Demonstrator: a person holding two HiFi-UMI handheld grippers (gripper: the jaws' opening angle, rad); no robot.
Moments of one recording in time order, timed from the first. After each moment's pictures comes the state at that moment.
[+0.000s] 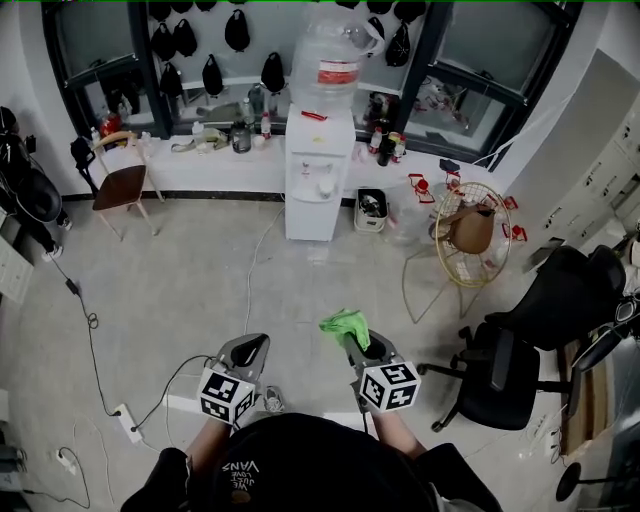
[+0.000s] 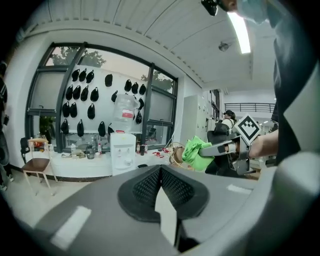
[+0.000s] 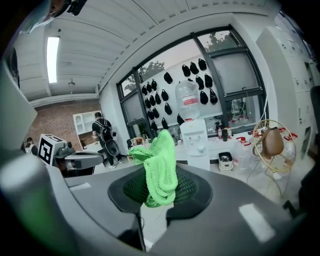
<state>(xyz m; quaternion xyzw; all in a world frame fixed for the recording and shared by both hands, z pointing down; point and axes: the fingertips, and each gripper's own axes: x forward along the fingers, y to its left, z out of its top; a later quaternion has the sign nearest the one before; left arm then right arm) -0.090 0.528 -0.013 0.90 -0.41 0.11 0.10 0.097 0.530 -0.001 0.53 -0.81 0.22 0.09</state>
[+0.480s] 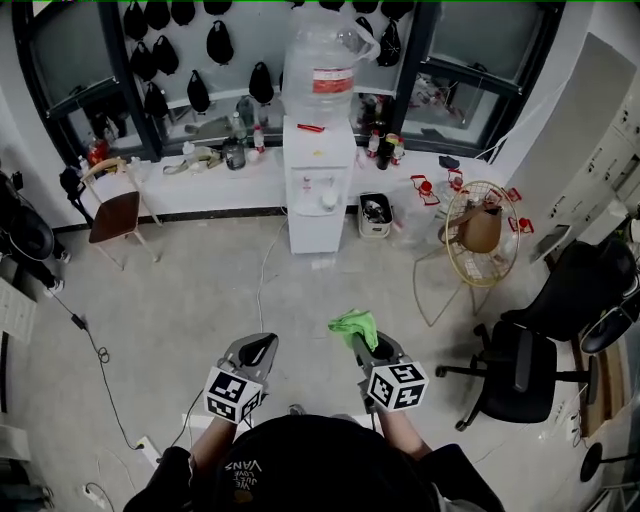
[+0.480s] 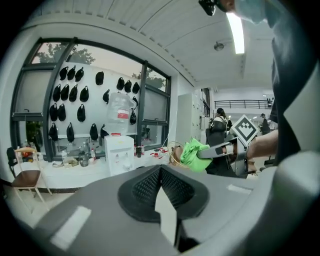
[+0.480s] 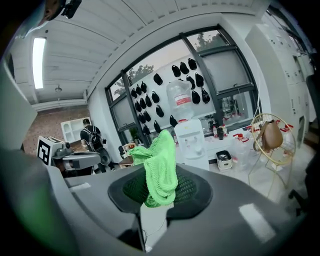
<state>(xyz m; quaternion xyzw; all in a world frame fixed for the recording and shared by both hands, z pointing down) -0.114 0.437 -0.018 0.92 -0.35 0.13 0.09 0.071 0.453 0.006 0.57 -0.78 0.24 0.06</state>
